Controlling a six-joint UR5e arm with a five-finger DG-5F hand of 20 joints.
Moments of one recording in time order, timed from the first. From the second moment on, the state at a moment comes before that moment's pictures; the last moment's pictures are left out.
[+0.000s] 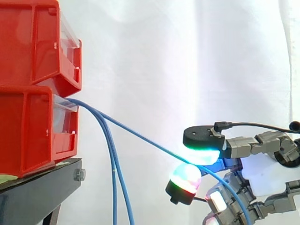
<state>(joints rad) 0.11 -2.27 -1.27 -2.98 -1.20 0.06</state>
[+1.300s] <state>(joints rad) 0.11 -2.27 -1.27 -2.98 -1.20 0.06</state>
